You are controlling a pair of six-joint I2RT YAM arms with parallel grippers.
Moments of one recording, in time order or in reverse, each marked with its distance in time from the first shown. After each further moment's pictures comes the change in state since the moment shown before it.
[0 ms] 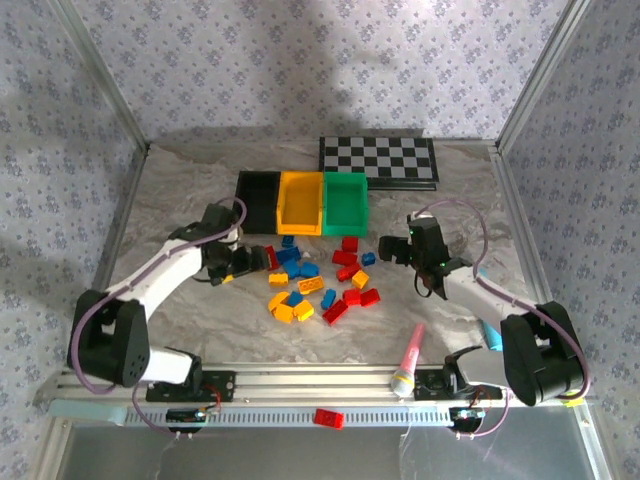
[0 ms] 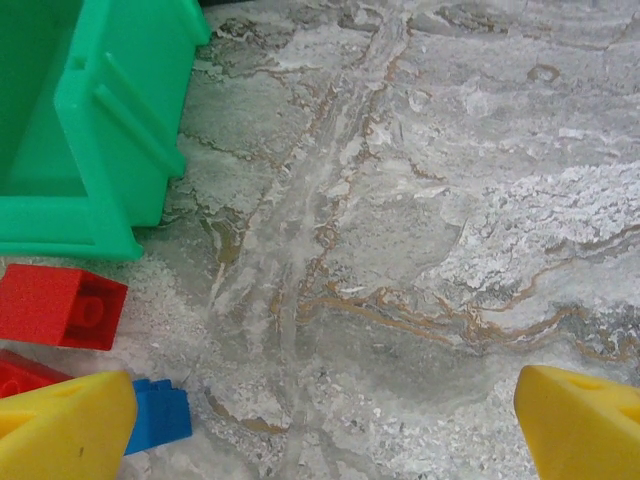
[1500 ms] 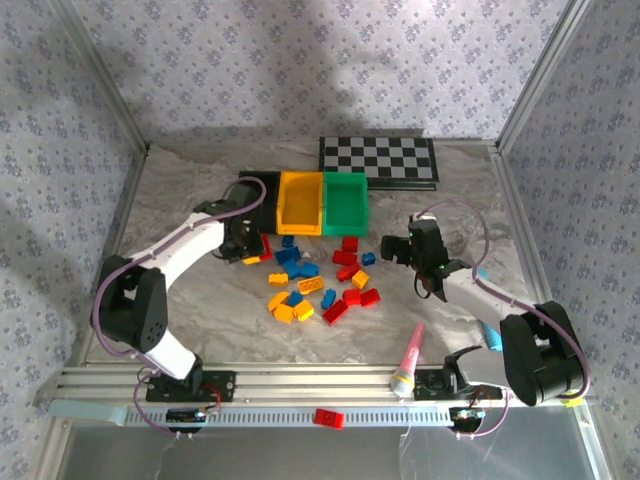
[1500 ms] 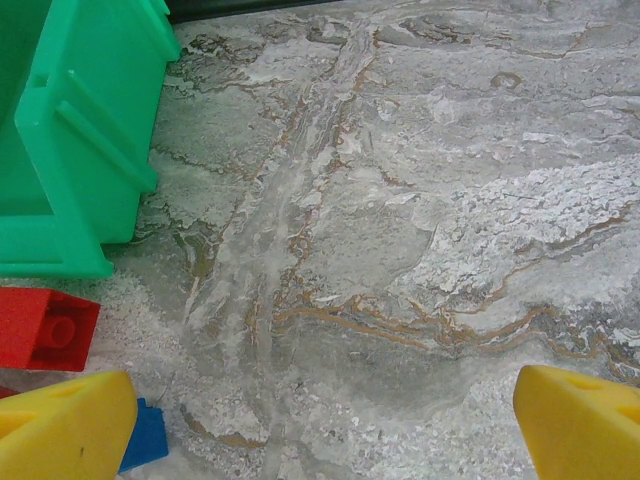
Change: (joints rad) left arm -0.077 0.182 0.252 -0.101 -0.248 -0.093; right arm 0.004 0.002 -0.021 0.031 0.048 0.023
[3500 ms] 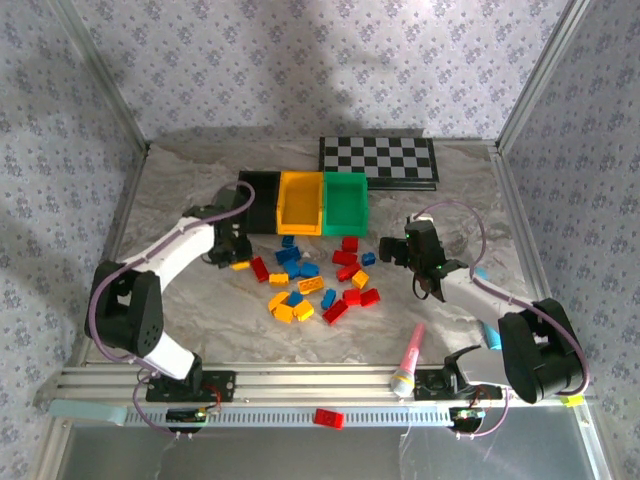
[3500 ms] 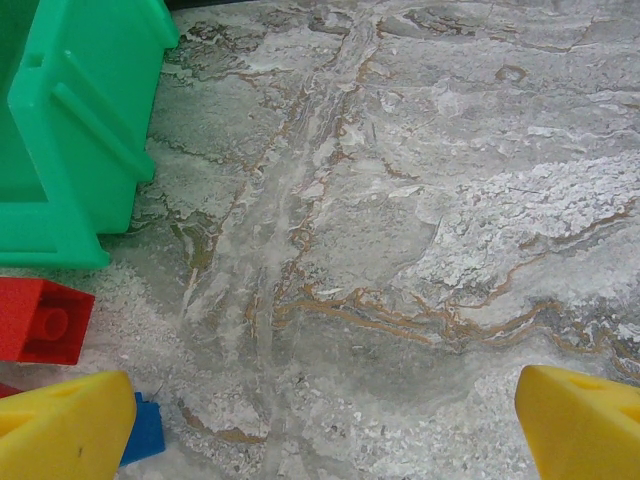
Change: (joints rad) left arm 0.072 -0.036 -0.052 0.002 0.004 0.062; right arm 0.024 0.014 0.001 -0.002 0.026 -0.001
